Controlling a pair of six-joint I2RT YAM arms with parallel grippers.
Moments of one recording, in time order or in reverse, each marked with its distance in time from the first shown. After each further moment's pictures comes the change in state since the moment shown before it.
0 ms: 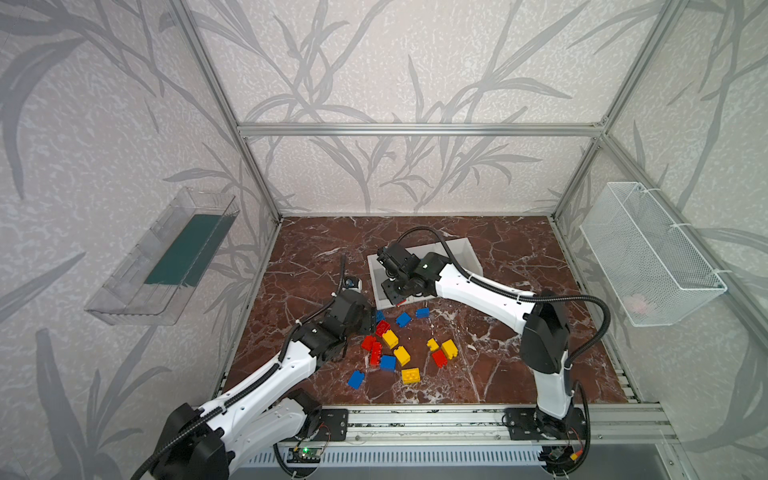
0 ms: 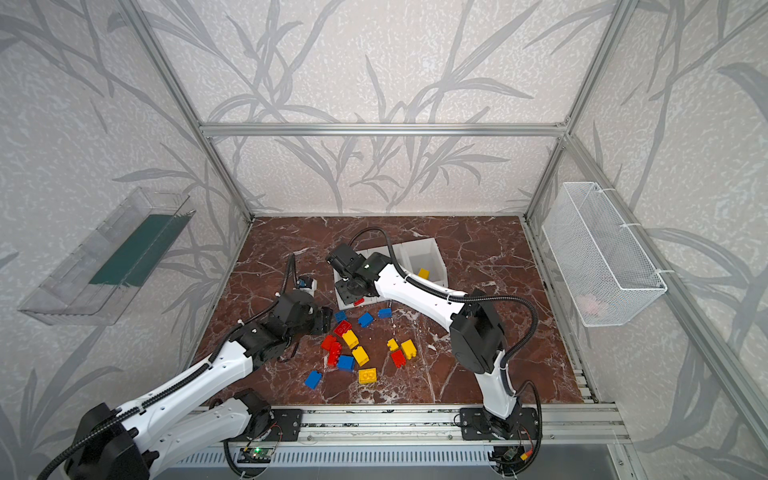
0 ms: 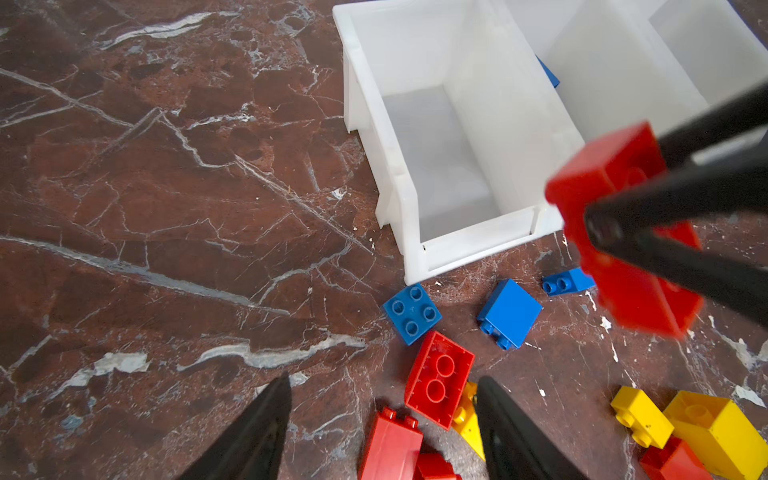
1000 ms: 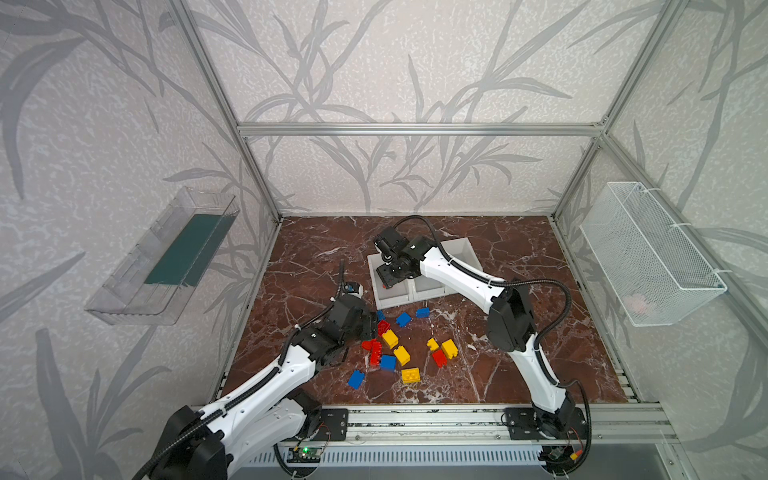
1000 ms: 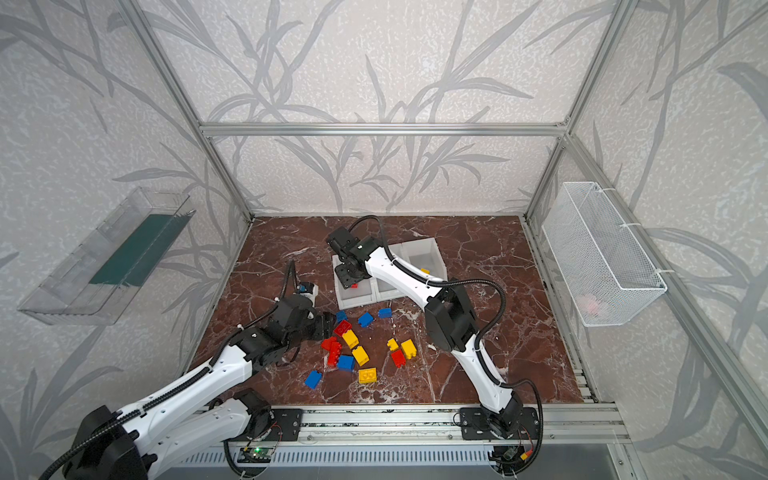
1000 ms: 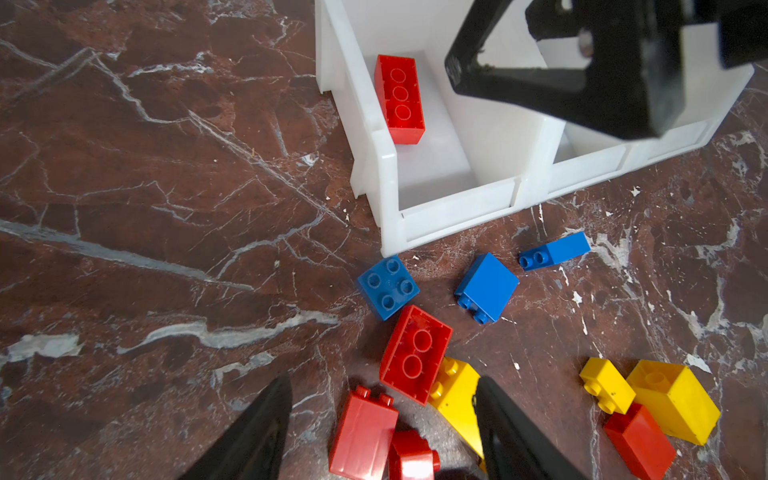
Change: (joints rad) left arm 0.000 0.004 -0.047 0.038 0.103 -0.044; right arm -0.077 0.204 0.240 -0.114 -0.007 -0.046
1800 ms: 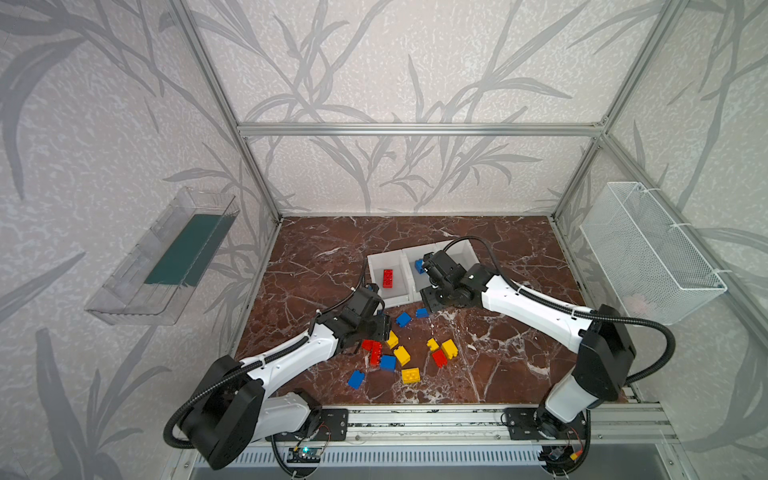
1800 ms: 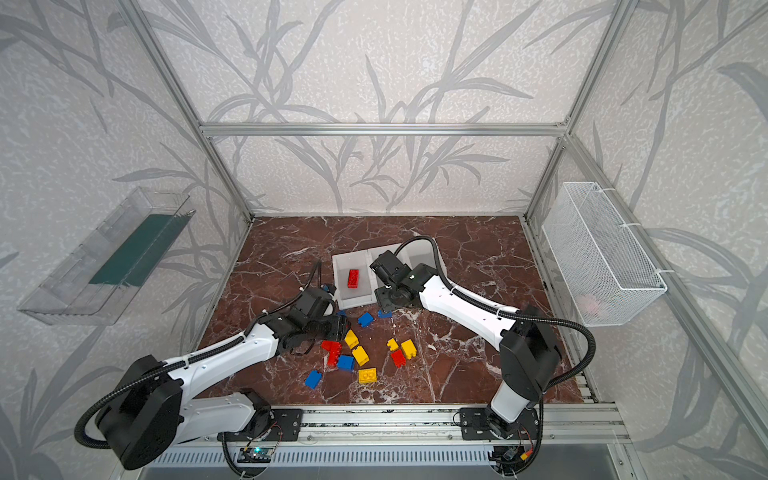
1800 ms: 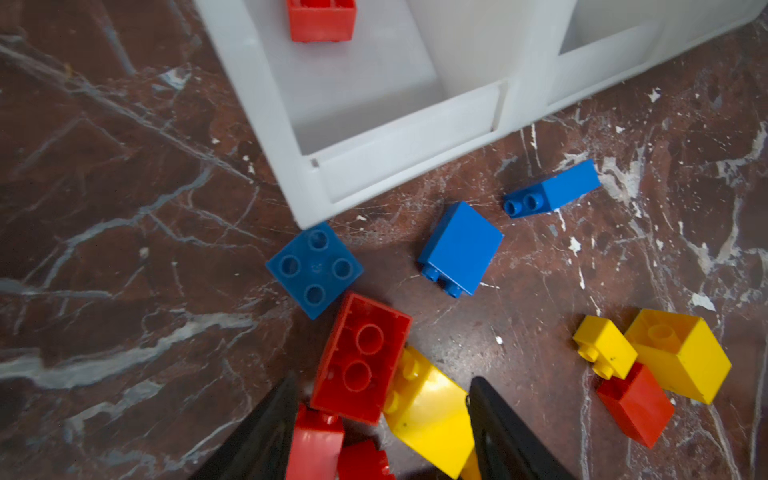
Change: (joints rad) left arm -0.051 0.280 0.084 0.035 0.173 0.037; right arm -0.037 -0.629 -0.818 0.201 0.021 0.171
